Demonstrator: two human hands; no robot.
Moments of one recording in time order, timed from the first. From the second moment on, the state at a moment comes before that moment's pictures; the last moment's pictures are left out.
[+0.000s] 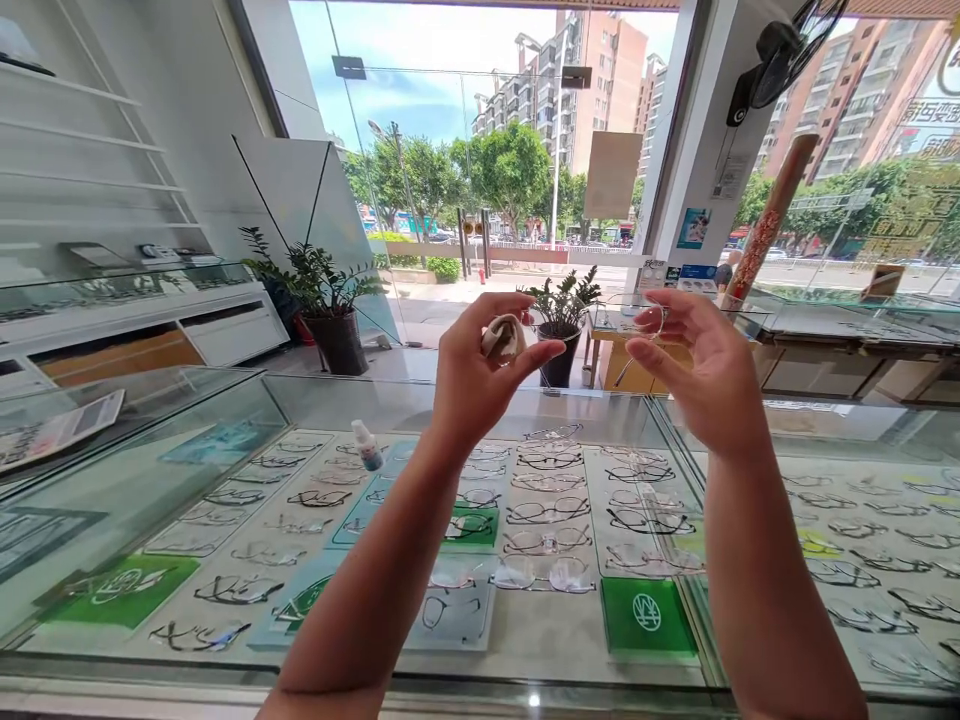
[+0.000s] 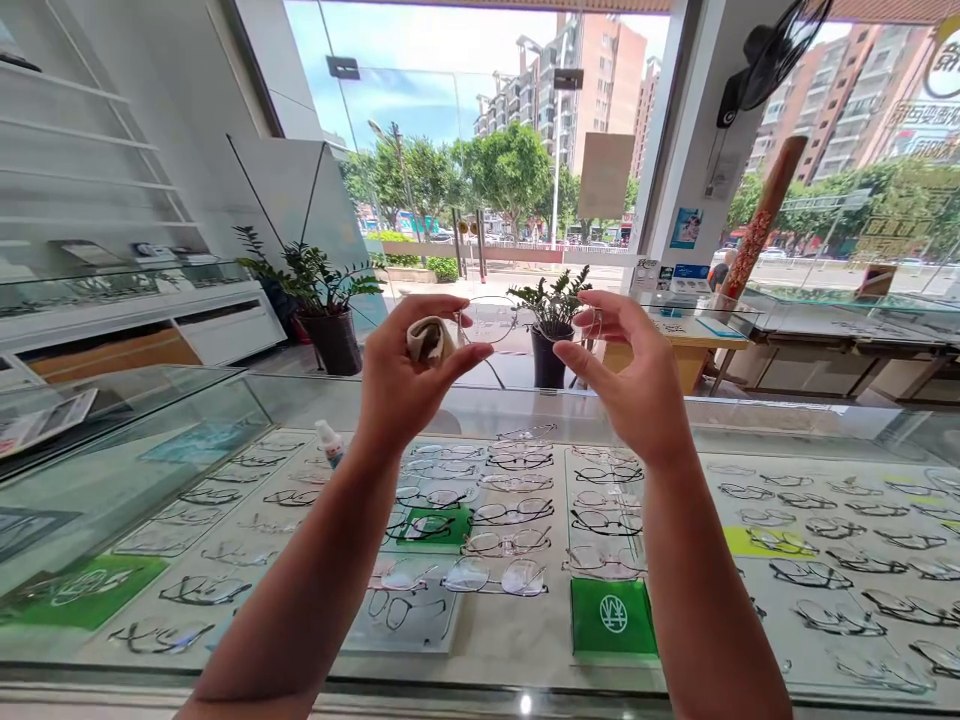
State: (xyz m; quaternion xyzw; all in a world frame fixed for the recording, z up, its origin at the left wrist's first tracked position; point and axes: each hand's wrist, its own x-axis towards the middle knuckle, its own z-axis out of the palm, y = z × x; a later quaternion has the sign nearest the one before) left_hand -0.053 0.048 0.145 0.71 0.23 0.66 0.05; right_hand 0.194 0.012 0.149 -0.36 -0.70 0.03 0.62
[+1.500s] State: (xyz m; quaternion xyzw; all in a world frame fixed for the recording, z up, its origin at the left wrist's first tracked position) left_hand -0.034 0.053 0.129 0.64 0.28 0.71 0.00; right_hand 0.189 -0.008 0.149 -0.46 -0.66 -0.09 0.59
